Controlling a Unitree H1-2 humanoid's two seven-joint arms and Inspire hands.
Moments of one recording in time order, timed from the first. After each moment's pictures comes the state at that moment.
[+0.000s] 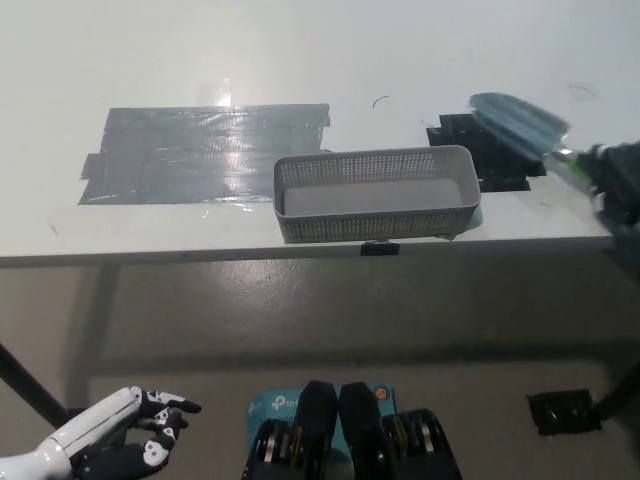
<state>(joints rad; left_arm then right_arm) -0.01 0.66 -0.17 -0.45 0.01 0.46 -0.46 -0.84 -0.62 0.56 0.82 -0.81 -0.03 -0.08</state>
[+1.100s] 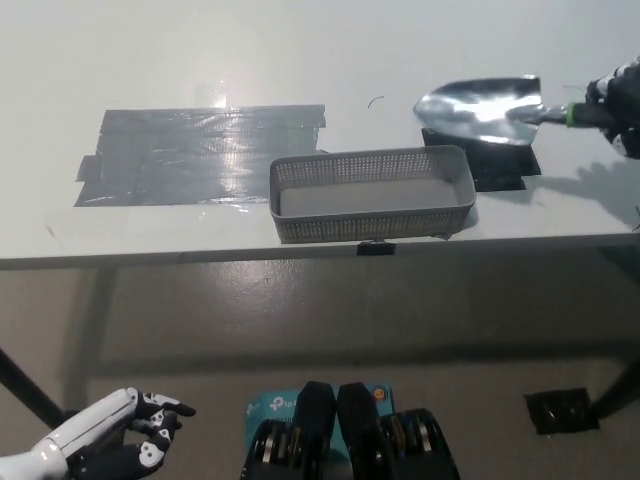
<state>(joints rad) -0.01 0.66 -0.16 -0.45 0.05 0.46 -0.49 -0.89 -0.78 0.55 0.48 -0.88 -0.33 0.09</state>
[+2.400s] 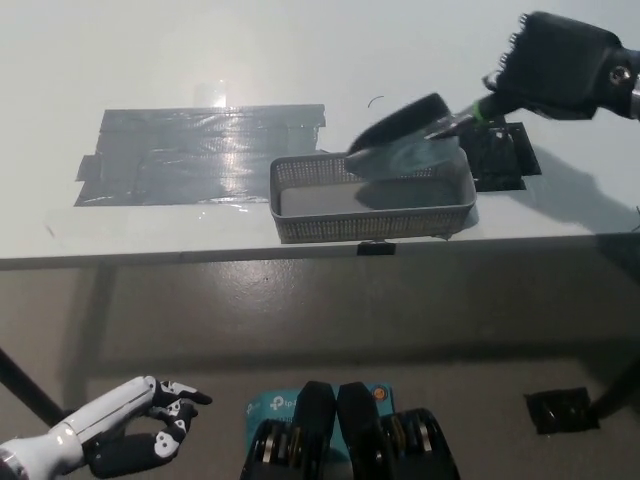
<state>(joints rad) -0.06 0.62 -0.15 -0.44 0.10 0.46 -0.59 -1.19 -0.73 0.86 0.46 -1.15 -0.47 0.01</state>
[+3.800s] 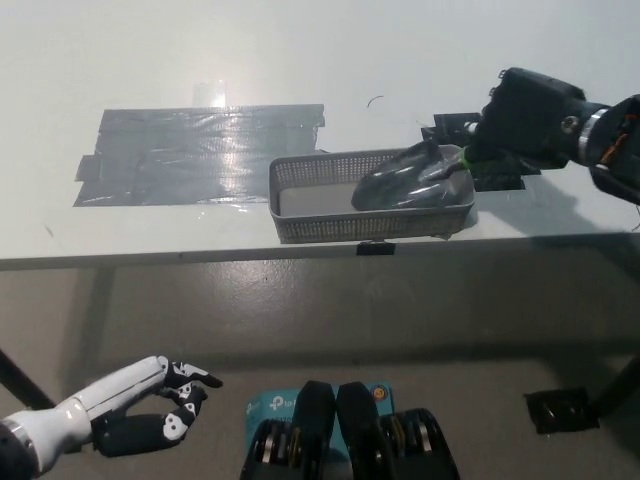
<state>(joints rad) -0.14 0.54 -0.06 -0.45 0.23 0.46 -0.80 -1.05 -0.61 0.72 0.36 -1.24 -0.41 0.38</state>
